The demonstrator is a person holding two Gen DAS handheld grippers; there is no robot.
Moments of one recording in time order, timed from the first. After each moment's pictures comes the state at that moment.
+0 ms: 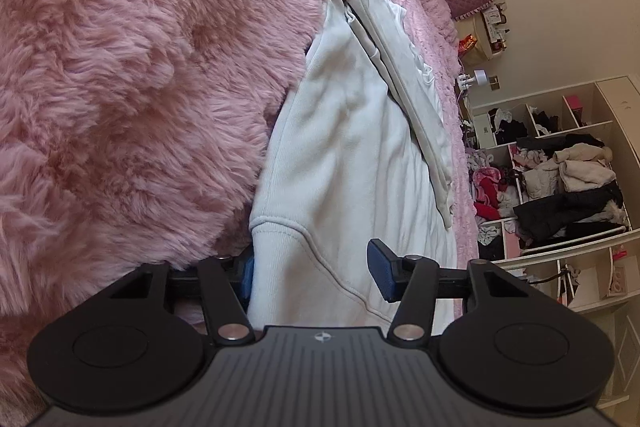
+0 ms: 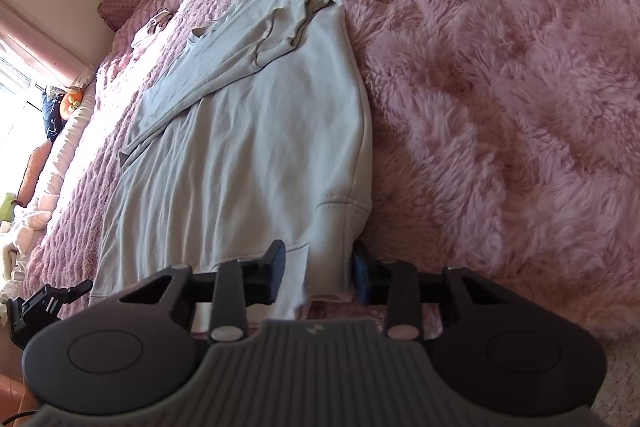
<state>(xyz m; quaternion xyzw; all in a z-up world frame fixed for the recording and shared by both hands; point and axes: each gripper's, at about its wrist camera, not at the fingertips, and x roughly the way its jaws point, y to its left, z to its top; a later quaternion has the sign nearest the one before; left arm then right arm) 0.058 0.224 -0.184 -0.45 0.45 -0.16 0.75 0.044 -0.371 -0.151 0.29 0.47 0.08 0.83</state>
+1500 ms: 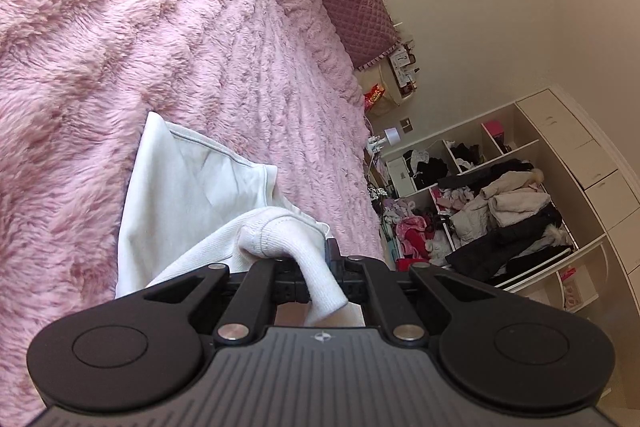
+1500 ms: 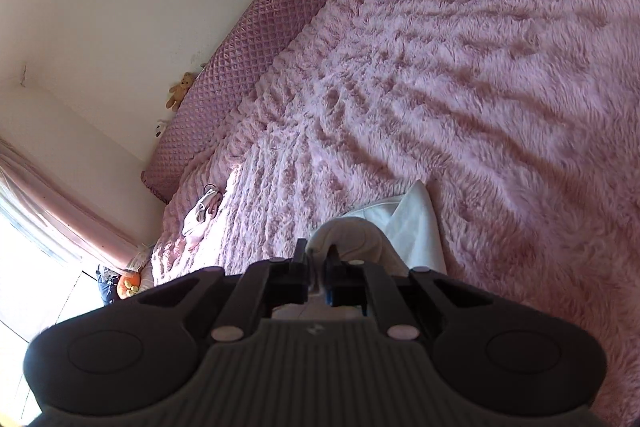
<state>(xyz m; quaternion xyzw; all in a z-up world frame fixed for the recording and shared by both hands) 0.395 0.215 -0.134 -0.46 0.33 -0.26 0.78 0.379 -0.409 -0.092 0.43 0.27 0.06 0.86</state>
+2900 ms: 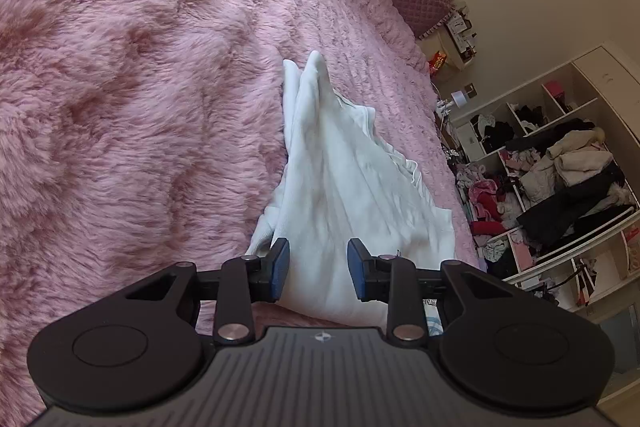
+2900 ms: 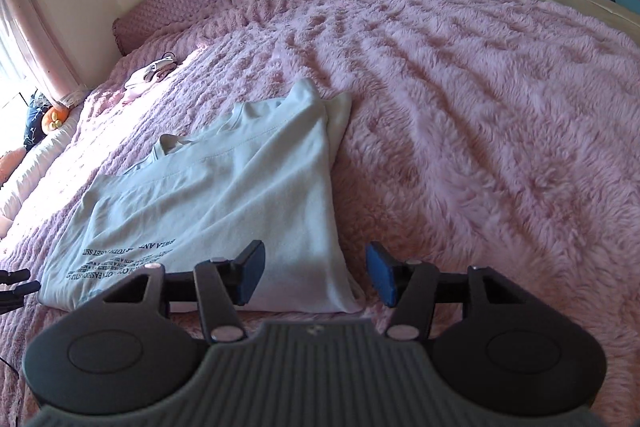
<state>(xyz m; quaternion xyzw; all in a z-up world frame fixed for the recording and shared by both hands) 0.298 0.264 -0.154 -0.38 0.40 -0.20 0.81 0.318 -0.404 -0.149 0.18 0.37 0.08 0.91</state>
